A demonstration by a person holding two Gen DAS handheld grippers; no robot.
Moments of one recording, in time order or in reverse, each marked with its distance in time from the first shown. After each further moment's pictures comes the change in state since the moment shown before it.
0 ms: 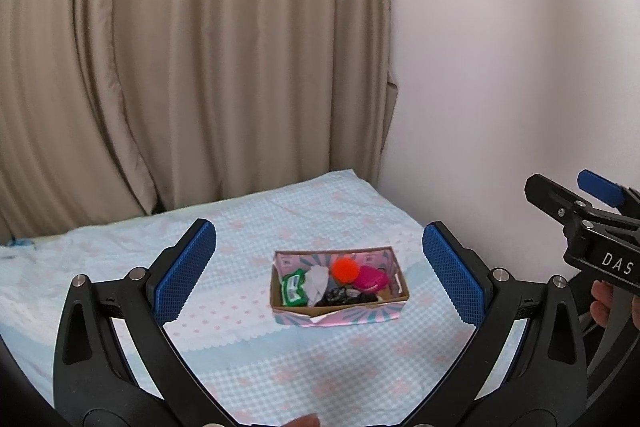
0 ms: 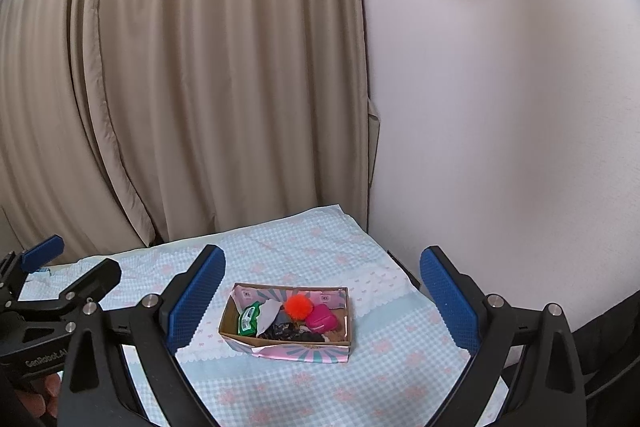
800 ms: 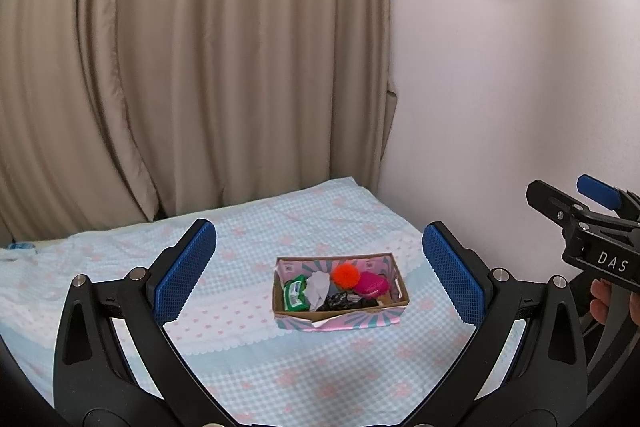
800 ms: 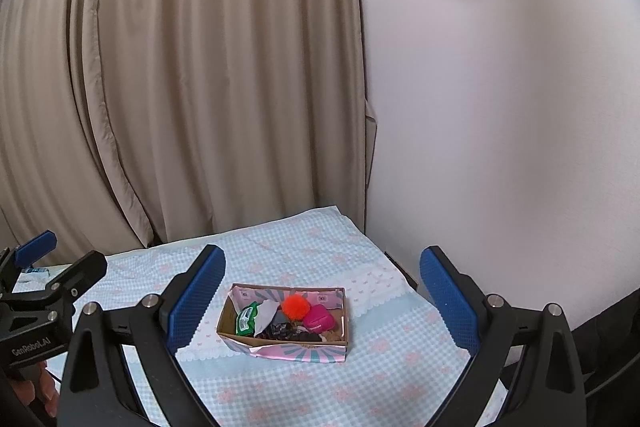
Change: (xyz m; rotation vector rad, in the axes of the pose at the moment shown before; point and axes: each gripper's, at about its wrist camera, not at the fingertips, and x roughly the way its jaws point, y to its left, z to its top) left arm -0.013 0.007 0.002 0.004 -0.028 -0.006; right arm -0.009 0.002 0.003 -0.001 -0.005 -0.014
